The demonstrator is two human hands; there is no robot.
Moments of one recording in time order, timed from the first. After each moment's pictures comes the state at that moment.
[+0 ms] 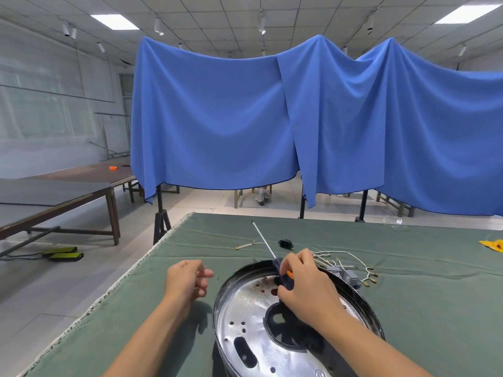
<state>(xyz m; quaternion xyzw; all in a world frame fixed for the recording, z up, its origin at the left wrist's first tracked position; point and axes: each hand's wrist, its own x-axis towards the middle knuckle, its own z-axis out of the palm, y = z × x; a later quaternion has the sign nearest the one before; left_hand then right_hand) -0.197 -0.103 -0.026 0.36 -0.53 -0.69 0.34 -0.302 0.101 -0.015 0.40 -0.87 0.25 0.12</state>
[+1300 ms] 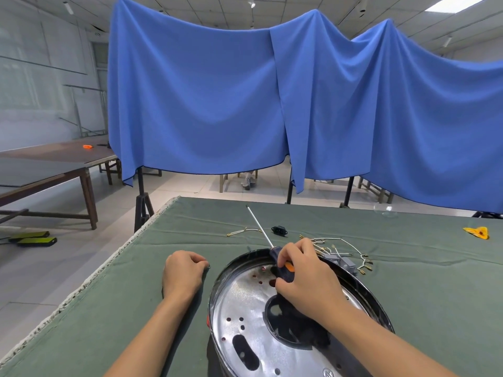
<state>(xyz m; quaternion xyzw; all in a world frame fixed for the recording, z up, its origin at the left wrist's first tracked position) -0.228 -0.129 -0.062 0.38 -0.80 -0.36 0.30 -0.302 0.096 -0.017 0.39 -0.88 0.25 0.11</state>
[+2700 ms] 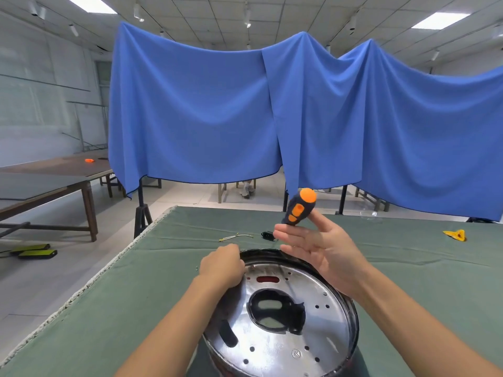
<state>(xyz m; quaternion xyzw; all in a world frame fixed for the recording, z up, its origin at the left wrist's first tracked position) -0.245 -0.039 -0.002 0.28 -0.95 -0.14 0.09 -0.297 0.151 0.057 0.29 -0.50 0.77 -0.27</state>
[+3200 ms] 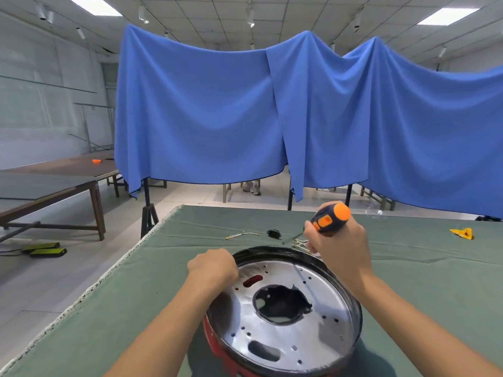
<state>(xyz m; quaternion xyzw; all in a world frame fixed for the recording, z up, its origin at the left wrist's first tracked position) -0.214 -0.037 0.015 0.37 -0.93 -0.06 0.00 -0.303 0.150 0.042 0.30 -0.77 0.49 0.27</state>
